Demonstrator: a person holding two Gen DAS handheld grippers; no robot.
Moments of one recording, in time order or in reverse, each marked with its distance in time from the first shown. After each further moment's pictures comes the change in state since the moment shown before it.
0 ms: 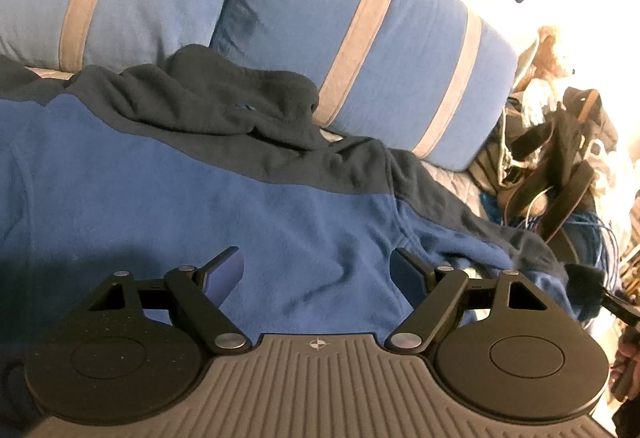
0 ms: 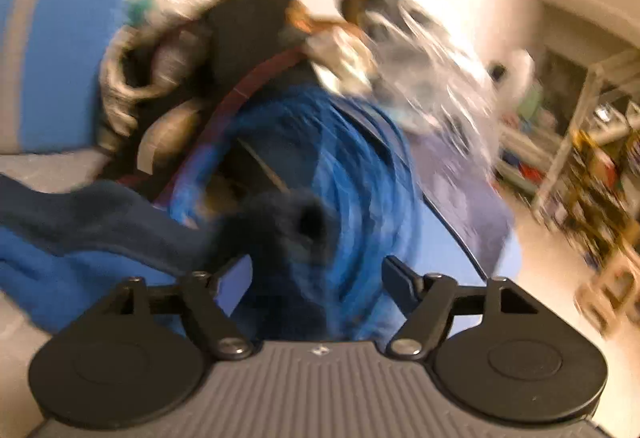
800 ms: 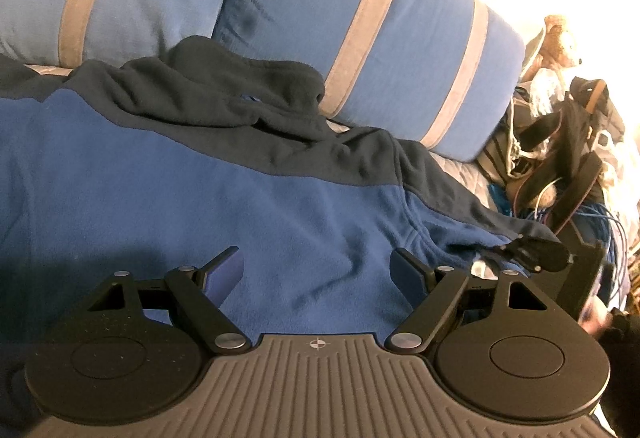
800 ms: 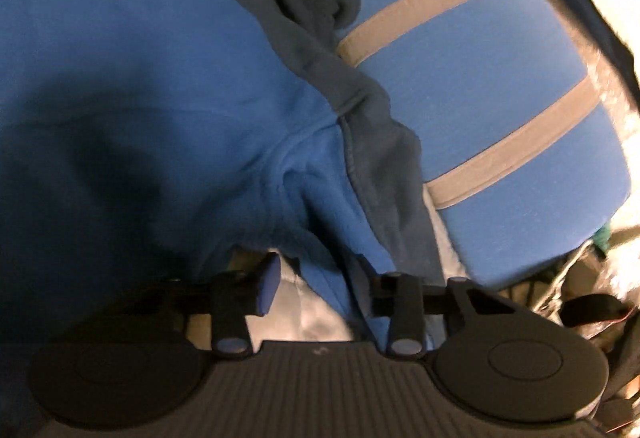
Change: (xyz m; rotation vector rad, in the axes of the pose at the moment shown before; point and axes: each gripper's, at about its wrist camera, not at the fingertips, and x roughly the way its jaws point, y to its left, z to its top) left arm 0.006 0.003 0.000 0.011 0.023 0.016; right arm -0.026 0.293 -0.019 -0.978 -0.203 0.671
